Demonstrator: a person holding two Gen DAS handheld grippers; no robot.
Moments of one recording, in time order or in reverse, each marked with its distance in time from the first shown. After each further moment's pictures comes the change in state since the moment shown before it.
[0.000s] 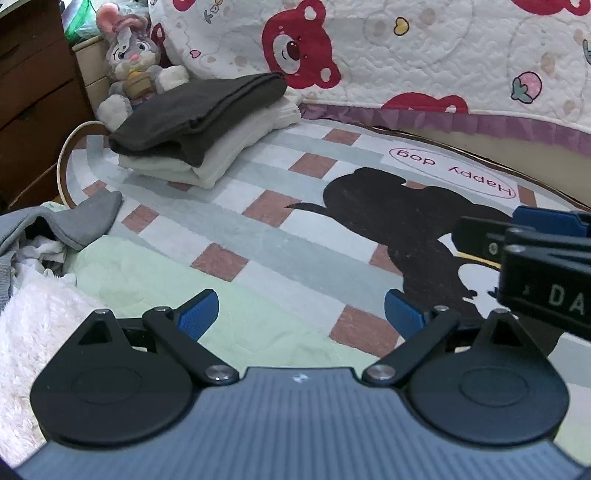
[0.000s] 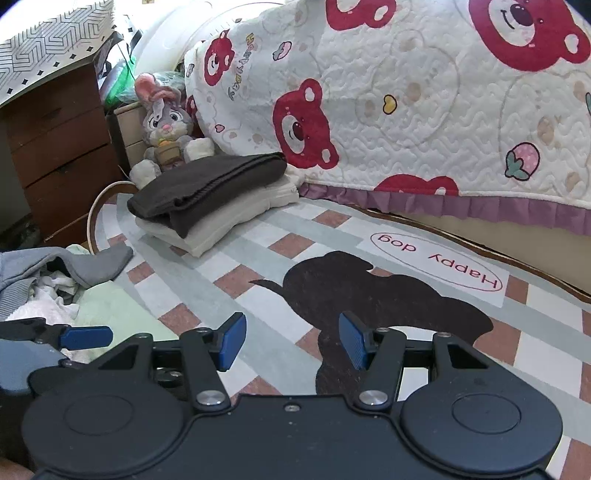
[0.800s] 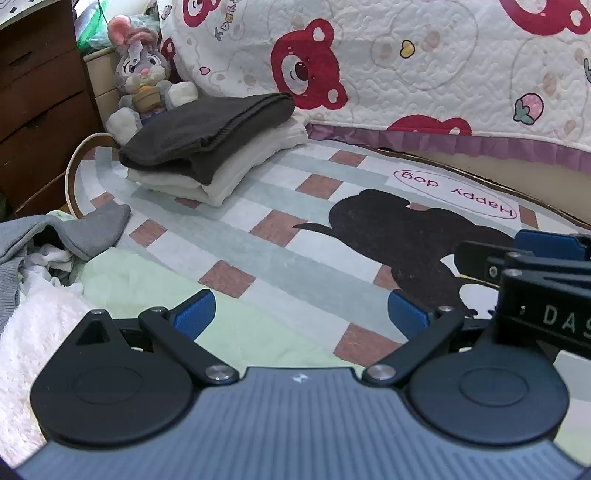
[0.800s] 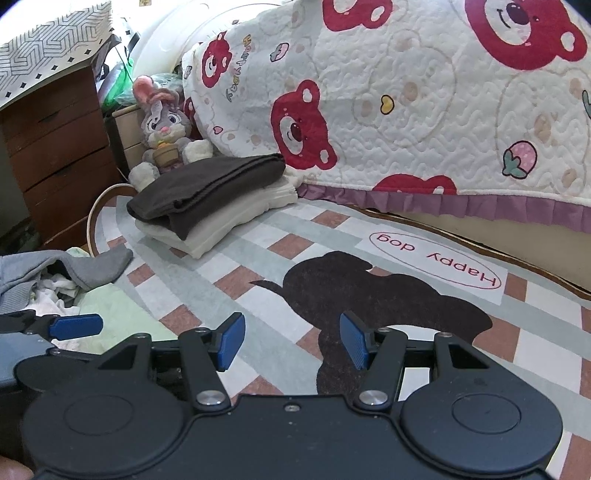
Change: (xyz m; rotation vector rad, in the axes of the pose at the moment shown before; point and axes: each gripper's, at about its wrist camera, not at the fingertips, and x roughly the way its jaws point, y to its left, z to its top) left arm -0.010 0.005 0.003 -0.016 -0.067 0.019; right arm -0.005 -0.001 -0.001 0.008 -0.003 0.000
